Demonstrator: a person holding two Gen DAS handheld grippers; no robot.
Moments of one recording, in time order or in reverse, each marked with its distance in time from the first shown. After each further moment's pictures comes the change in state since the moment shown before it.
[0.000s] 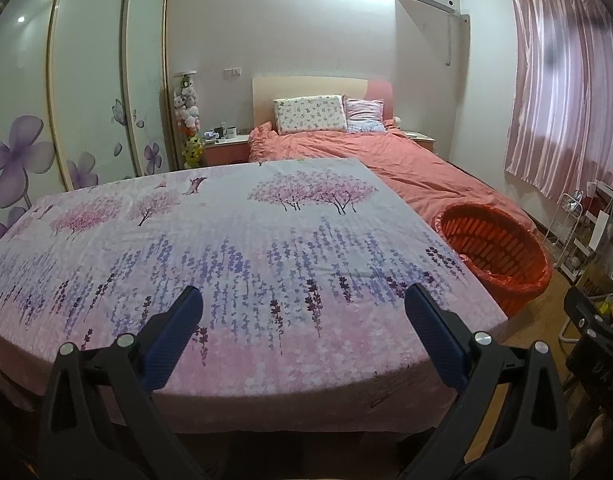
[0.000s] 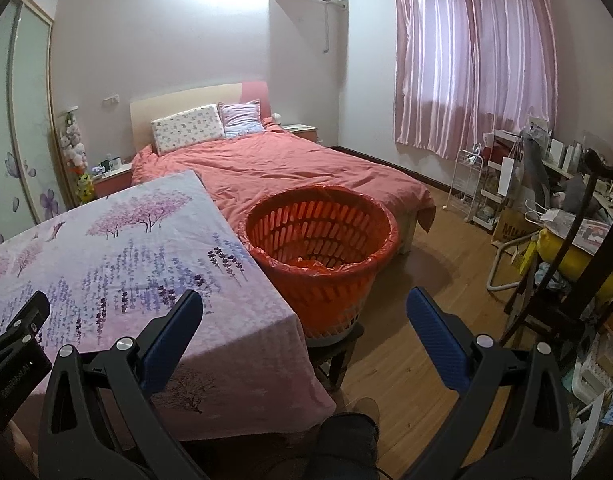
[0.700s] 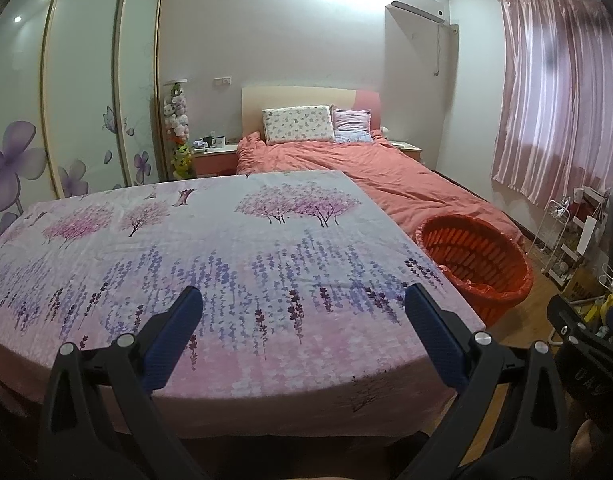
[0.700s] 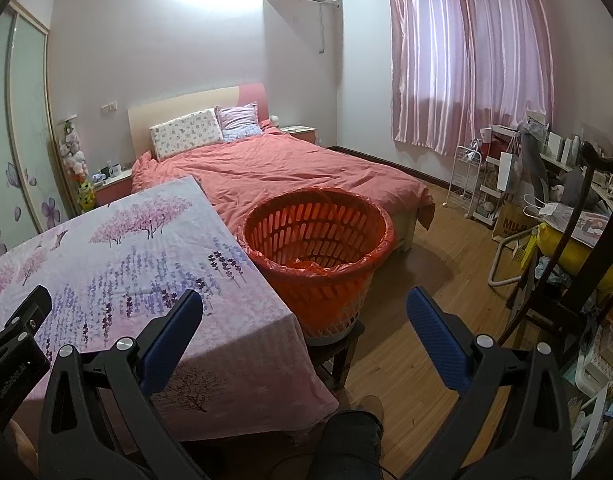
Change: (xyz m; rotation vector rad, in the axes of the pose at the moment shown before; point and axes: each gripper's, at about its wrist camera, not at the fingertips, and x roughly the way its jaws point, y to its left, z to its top) left arm -0.017 -0.006 0.007 -0.002 -0.034 -0.047; right arm -0.003 -0.006 0.003 0.020 0.002 0.007
